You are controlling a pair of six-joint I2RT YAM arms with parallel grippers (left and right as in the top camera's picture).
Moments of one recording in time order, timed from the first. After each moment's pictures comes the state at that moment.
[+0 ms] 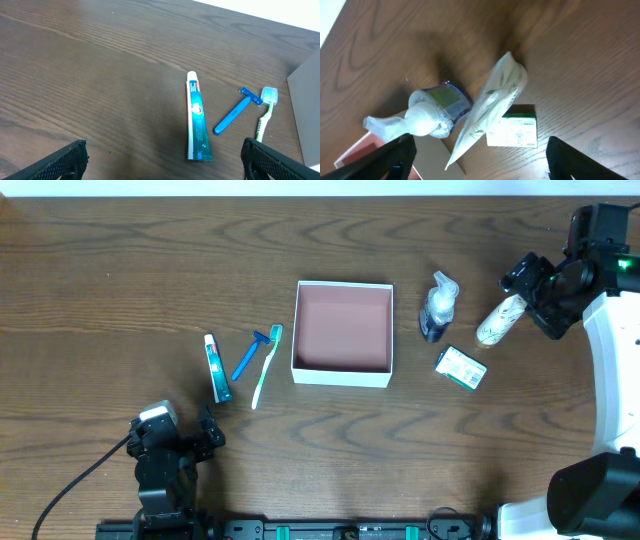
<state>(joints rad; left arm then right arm) 0.06 0.03 0.15 -0.55 -0.14 -0.22 -0.15 1.65 1.60 -1.11 -0.10 0.69</state>
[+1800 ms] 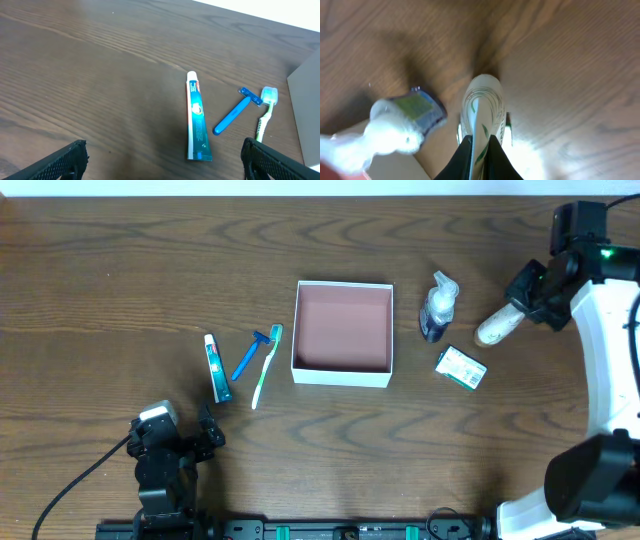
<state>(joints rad) 0.06 0.03 0.15 -0.55 -0.14 -0.22 -0.11 1.71 1.64 -1.17 0.04 0.60</state>
